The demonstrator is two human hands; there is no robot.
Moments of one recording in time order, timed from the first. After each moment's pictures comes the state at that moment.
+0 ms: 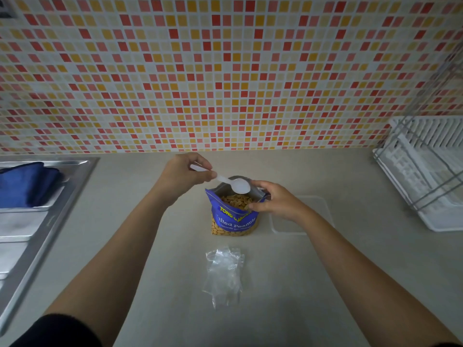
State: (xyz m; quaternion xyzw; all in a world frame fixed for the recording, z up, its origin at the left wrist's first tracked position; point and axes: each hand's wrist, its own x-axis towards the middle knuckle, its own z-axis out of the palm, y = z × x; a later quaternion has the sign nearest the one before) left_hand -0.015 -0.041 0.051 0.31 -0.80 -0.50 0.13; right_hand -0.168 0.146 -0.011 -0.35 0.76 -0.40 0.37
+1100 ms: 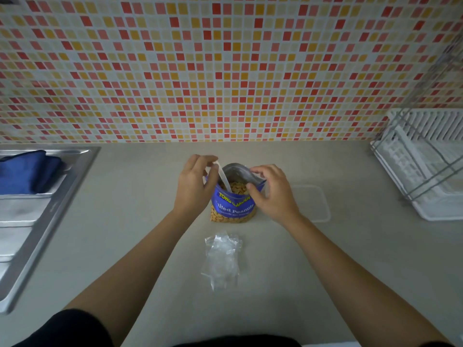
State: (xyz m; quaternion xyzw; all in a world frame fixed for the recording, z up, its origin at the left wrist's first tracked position) left_hand -0.004 0.013 0.003 0.23 -0.87 -0.26 0.36; right_hand -0.128 0.157 -0.018 -0.44 0.79 -0.43 0.01
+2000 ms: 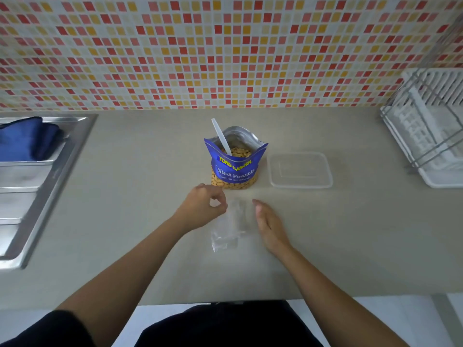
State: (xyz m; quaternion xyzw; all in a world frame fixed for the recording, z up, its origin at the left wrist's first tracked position) left_hand 0.052 0.055 -0.059 0.23 -0.91 -0.34 0.04; right_hand -0.046 0.222 -0.124 -0.25 0.82 -0.44 0.28
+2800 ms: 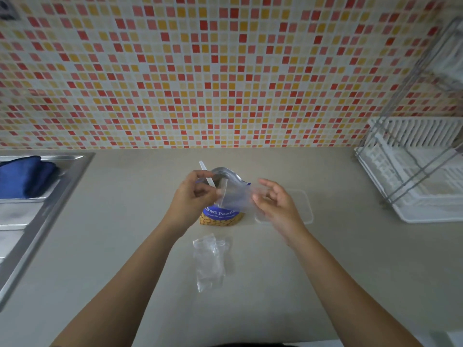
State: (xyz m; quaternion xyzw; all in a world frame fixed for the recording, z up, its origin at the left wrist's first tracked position) left_hand 0.013 0.055 0.028 0.29 -0.71 -0.61 0.20; right_hand -0.117 0.208 -0.002 -0.22 0.67 -0.65 0.28
